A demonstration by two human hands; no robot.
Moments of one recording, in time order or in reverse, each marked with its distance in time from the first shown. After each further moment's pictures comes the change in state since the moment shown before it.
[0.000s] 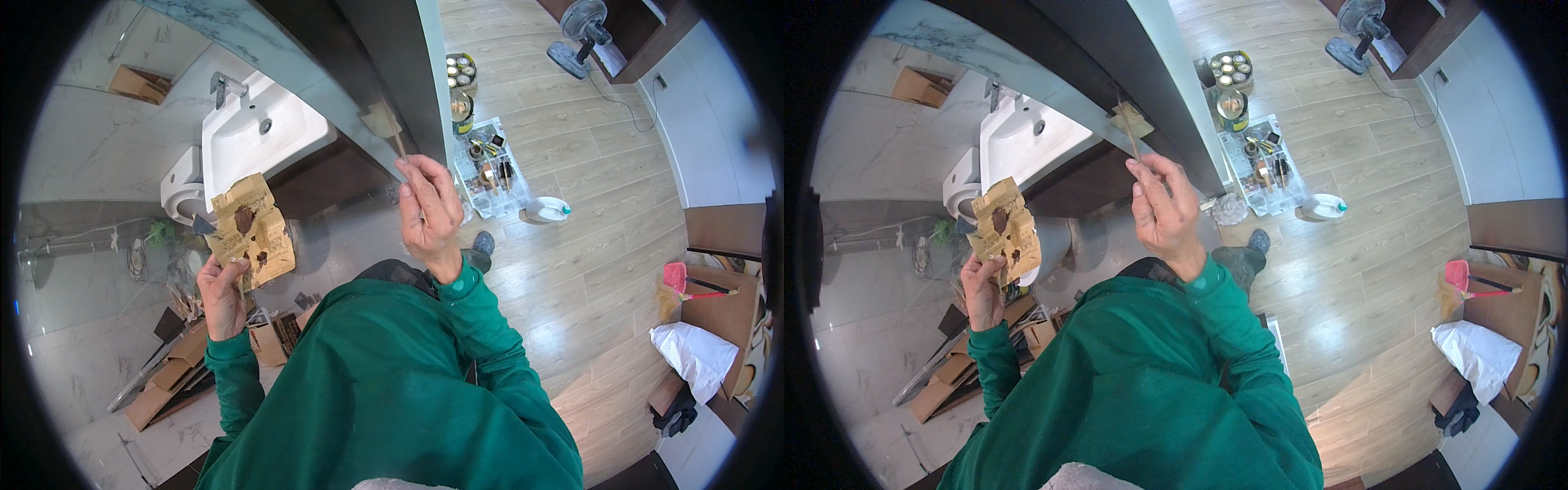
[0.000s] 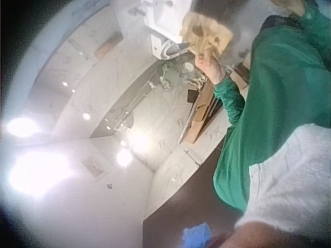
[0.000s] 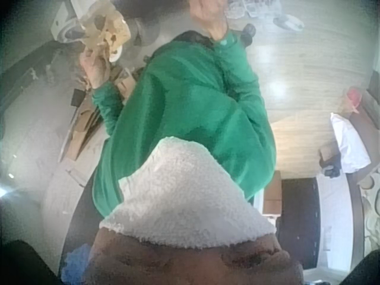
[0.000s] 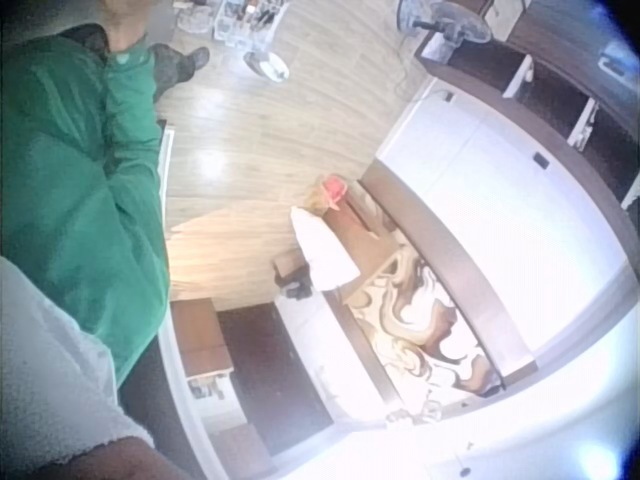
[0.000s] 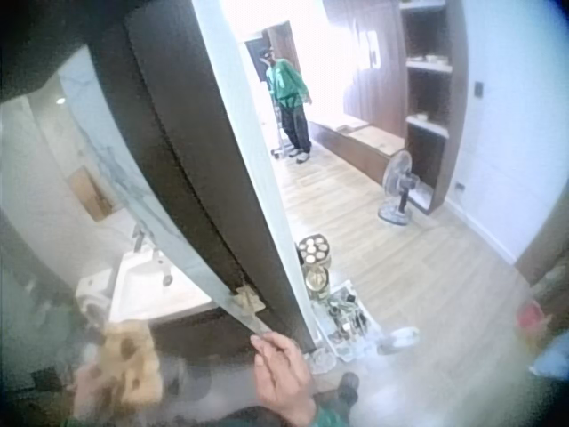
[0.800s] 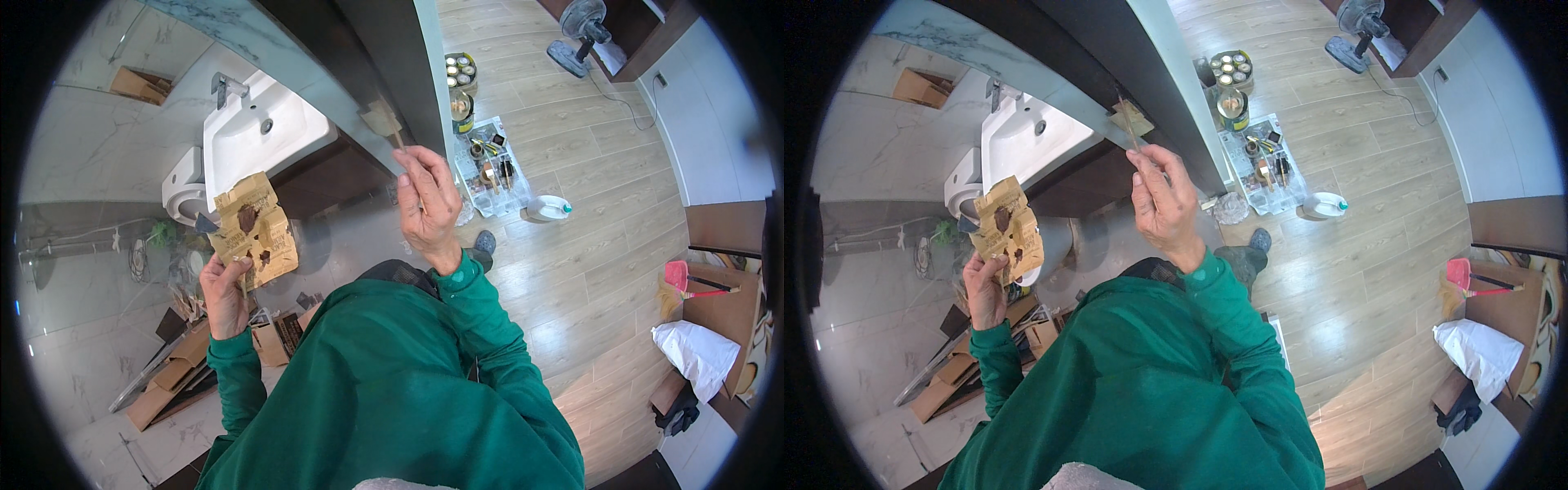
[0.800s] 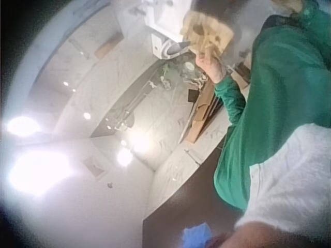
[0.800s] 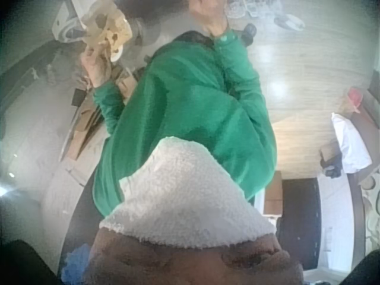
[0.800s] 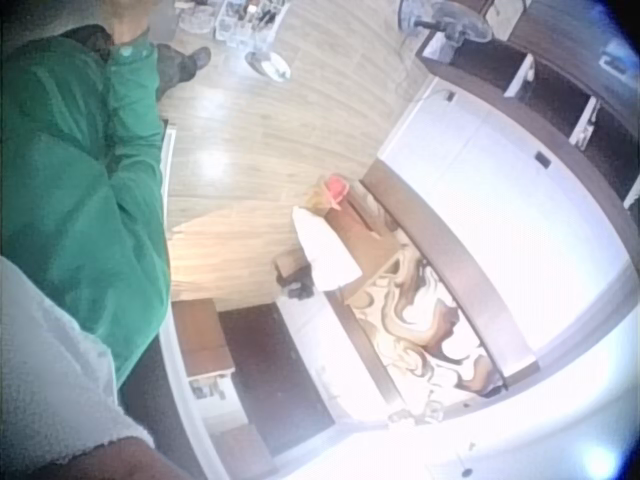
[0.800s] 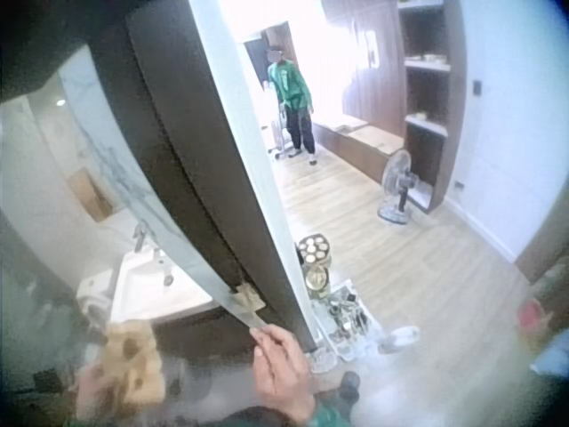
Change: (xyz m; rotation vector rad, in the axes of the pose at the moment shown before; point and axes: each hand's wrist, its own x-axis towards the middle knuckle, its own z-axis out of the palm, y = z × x) left_hand 0.002 -0.004 -0.003 0.010 -0.032 0.010; right_hand 0.004 0.002 0.003 0.025 -0.010 0.071
